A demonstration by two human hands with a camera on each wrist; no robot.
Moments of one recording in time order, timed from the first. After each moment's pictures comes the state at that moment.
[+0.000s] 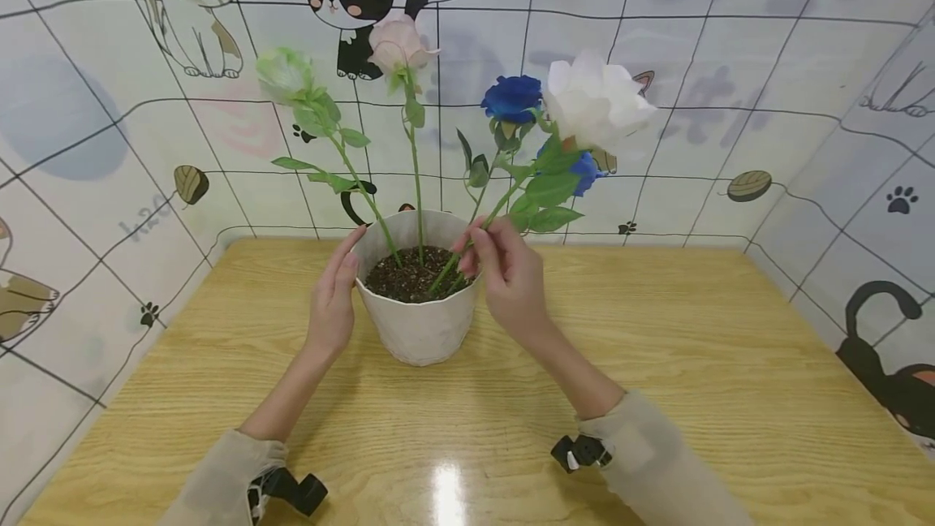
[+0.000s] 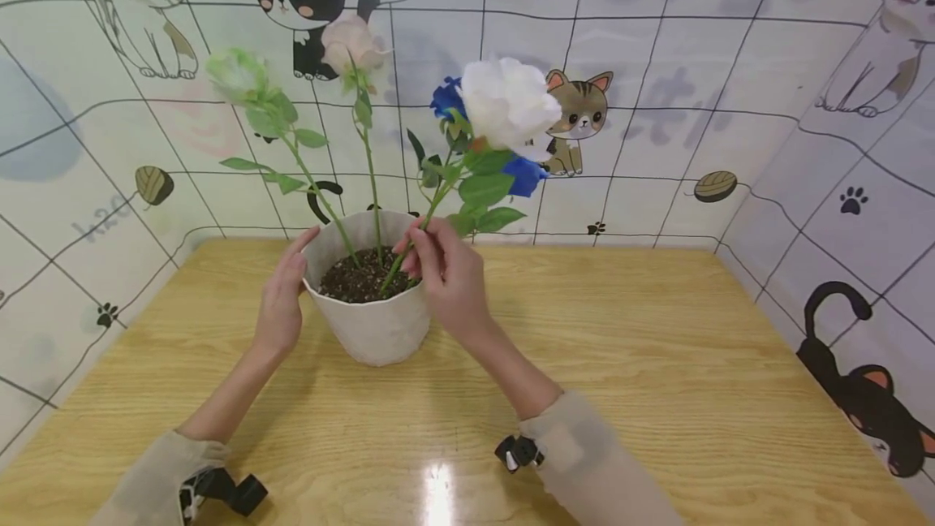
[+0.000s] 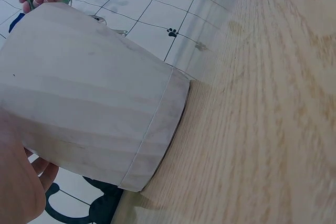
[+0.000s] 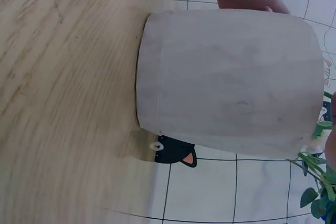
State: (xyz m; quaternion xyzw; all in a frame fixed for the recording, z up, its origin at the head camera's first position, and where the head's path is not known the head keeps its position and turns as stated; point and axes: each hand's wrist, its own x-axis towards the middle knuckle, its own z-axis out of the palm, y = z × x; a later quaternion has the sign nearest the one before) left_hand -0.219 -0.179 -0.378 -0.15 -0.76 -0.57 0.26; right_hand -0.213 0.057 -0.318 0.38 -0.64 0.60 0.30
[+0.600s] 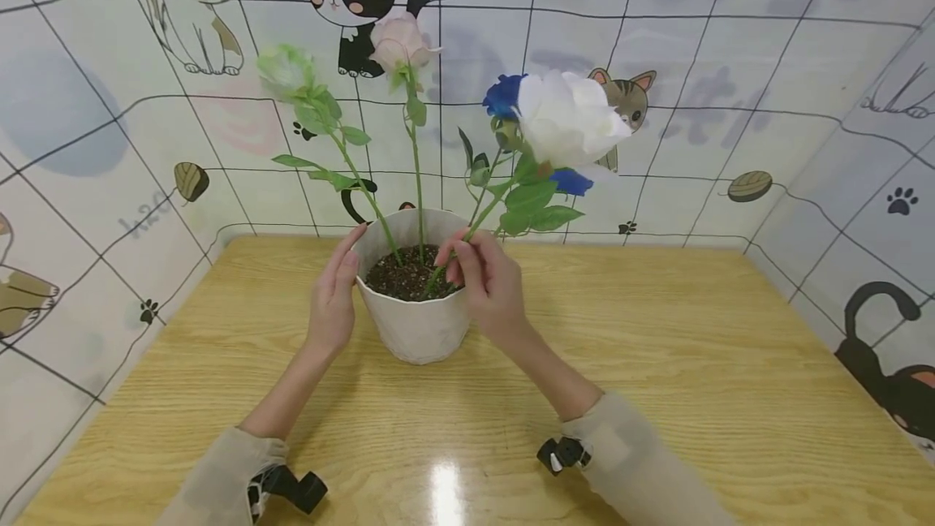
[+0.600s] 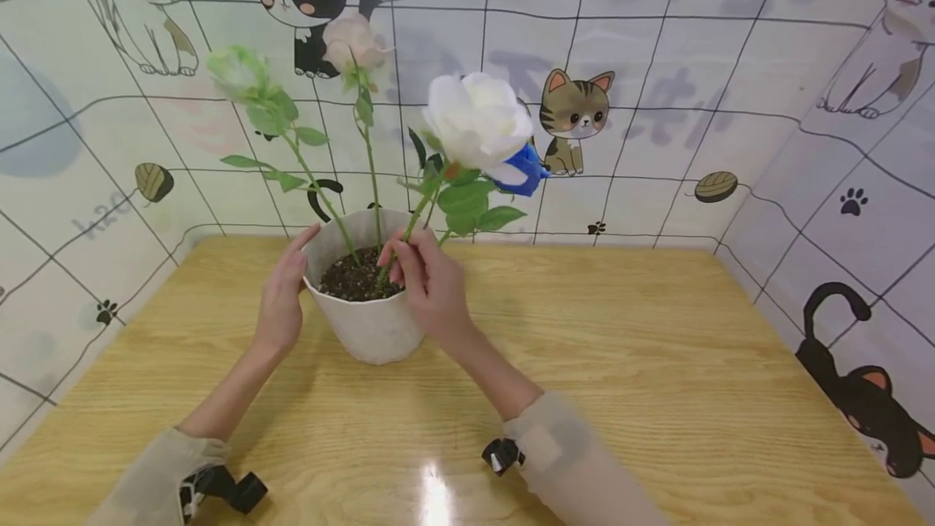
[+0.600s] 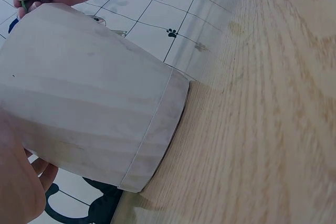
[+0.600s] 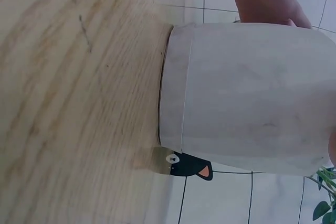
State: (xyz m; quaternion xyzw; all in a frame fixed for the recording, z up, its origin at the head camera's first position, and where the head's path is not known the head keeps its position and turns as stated) left_hand -0.218 -0.179 -0.377 -0.15 -0.76 -0.57 0.26; right_hand -0.218 0.040 -0.333 0.42 -0.62 0.58 0.32
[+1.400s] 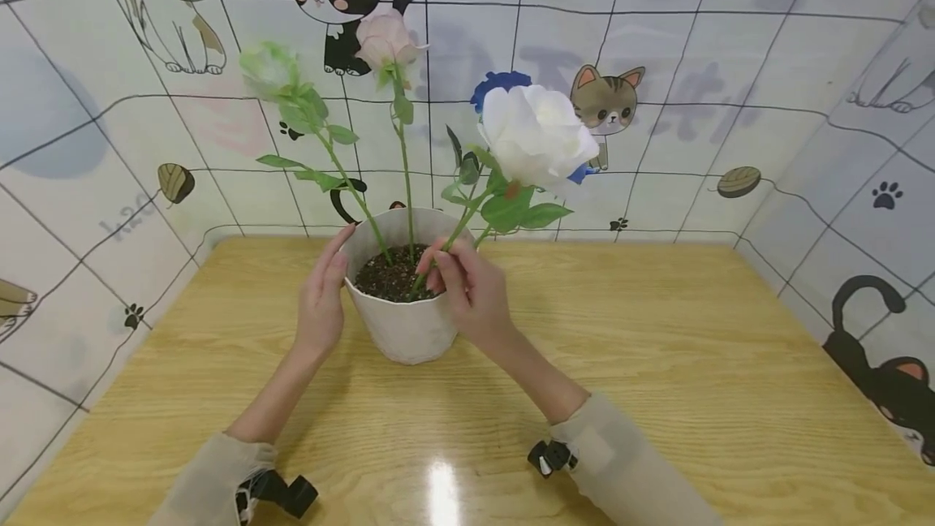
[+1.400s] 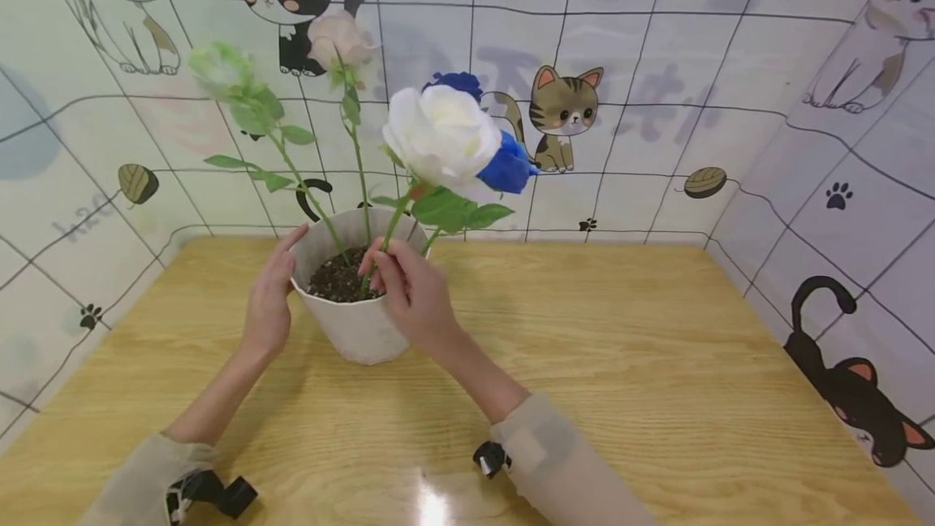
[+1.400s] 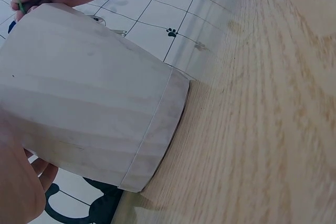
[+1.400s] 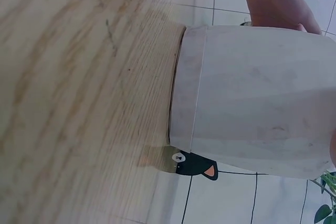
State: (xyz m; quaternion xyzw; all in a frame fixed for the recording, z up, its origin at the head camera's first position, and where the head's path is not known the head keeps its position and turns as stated) left_hand -0.219 -0.180 -0.377 -0.15 -0.77 -0.56 0.27; right_hand -0.217 0.035 -0.339 0.44 -0.63 0.54 0.35
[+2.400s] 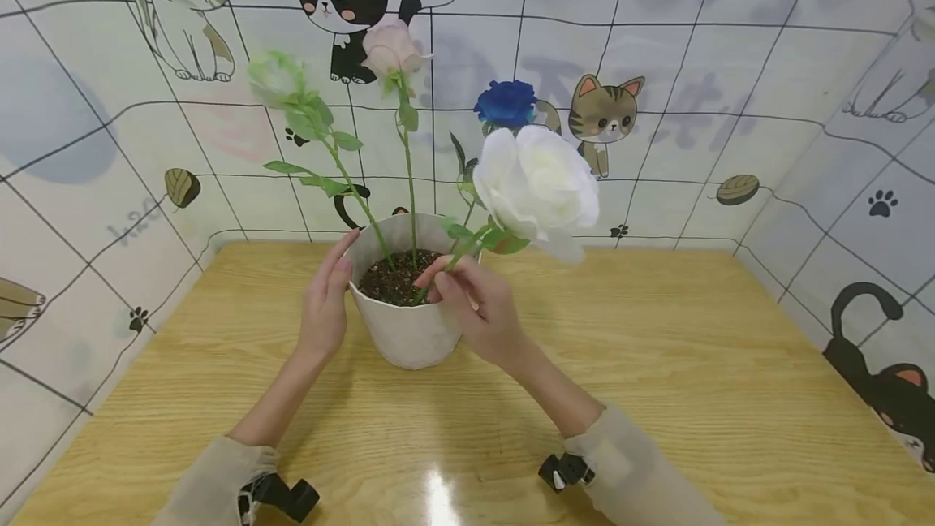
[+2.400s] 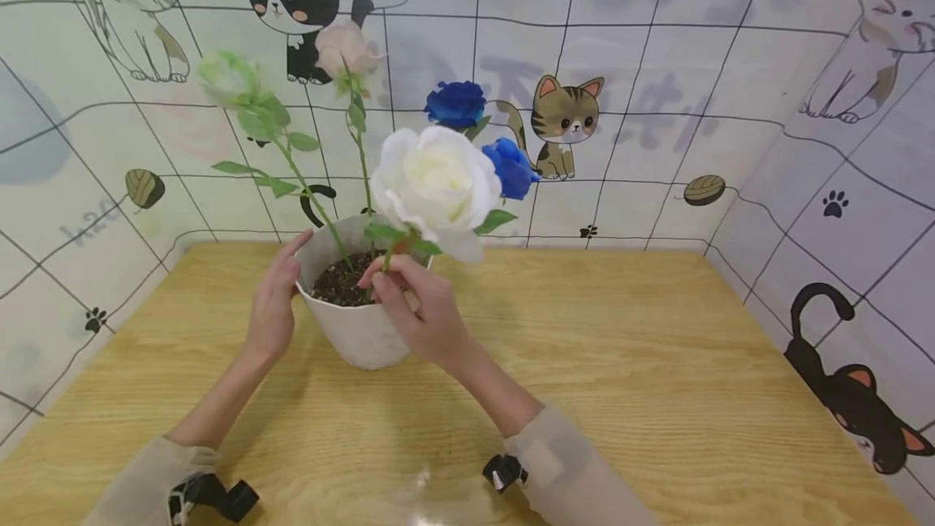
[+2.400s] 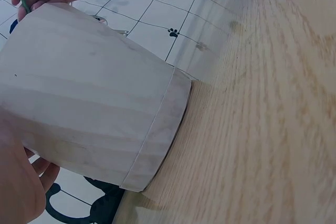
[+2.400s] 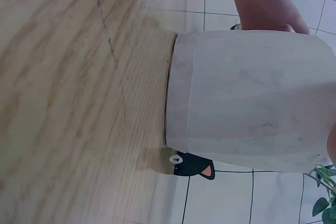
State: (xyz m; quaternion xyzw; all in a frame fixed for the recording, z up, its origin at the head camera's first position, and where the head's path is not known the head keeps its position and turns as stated) left_hand -0.217 -0.180 -0.375 -0.15 -0.76 -0.58 0.26; right_hand -0.209 0.045 -0.337 0.51 -0.60 0.54 0.31
